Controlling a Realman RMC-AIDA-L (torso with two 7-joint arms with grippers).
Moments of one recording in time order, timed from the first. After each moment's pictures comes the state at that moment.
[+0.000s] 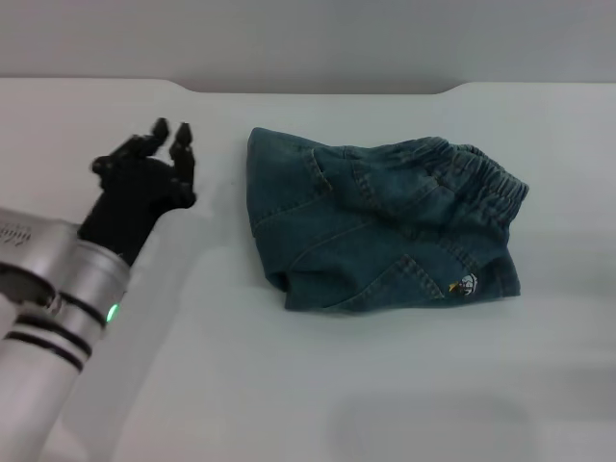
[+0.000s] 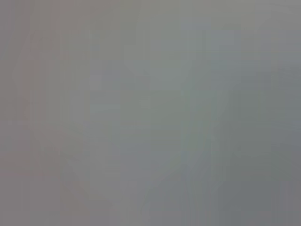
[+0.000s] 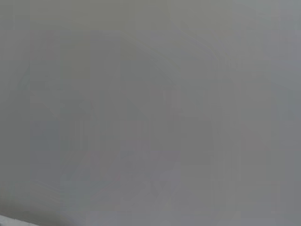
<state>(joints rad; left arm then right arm) -0.30 -2.06 -0.77 -0.61 2.34 0.99 0.06 -0.13 2.09 1.73 0.83 -0.39 0.93 -2.88</state>
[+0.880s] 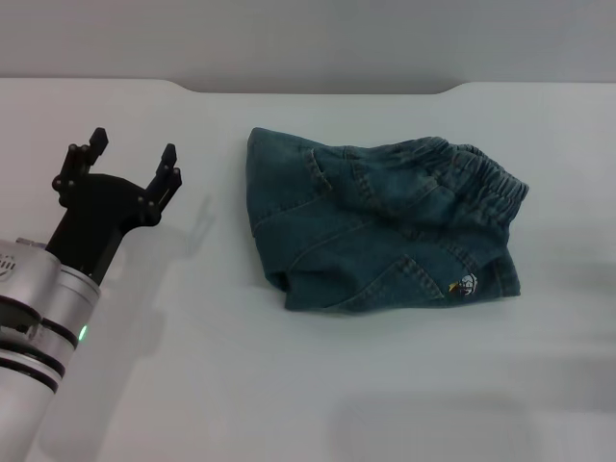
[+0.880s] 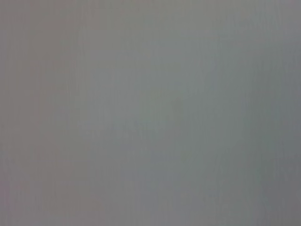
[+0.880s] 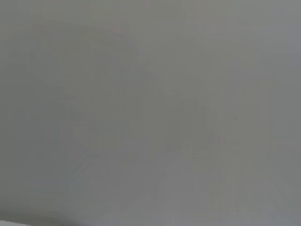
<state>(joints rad) -0.23 -2.05 -0.80 -0.61 2.34 1.01 0.21 -0.03 2.09 1.72 0.65 -0.28 0.98 -2.88</state>
